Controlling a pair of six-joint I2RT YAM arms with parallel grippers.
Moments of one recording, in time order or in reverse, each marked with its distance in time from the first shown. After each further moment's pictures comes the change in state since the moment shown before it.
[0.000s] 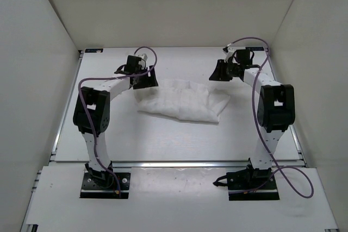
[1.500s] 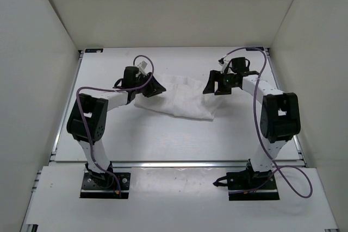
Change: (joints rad) left arm -0.023 -0.144 -0.345 0.438 0.347 -0.380; right arm 0.064 -0.140 -0.164 -0.133 -0.006 0.065
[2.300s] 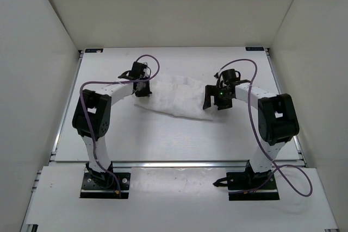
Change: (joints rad) left arm -0.037 0.061 0.256 -0.534 -0.517 0.341; right arm 0.098 -0.068 -0.153 -0.084 0.314 0.026
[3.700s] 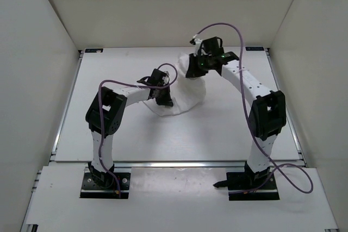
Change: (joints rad) left arm -0.188 0.124 0.040 0.056 0.197 -0.184; right arm 0.138 0.109 0.595 -0.133 -0.064 -0.047
